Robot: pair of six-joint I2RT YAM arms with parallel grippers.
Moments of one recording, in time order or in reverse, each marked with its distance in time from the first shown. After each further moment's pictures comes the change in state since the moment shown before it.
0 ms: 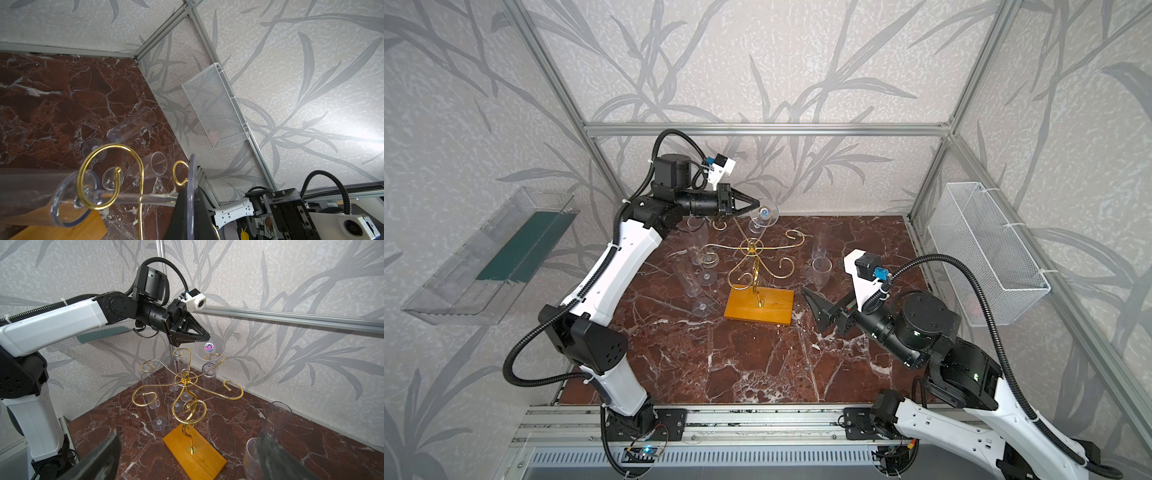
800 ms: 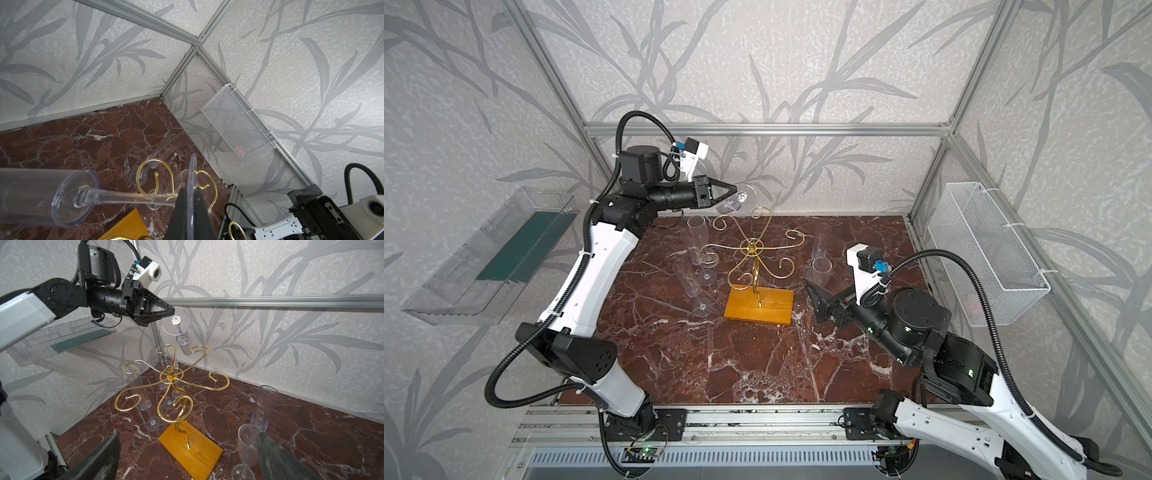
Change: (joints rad) left arm 0.074 -0.085 0.039 -0.041 -0.109 0.243; right arm 0.000 0.032 0.020 -0.027 0.119 0.103
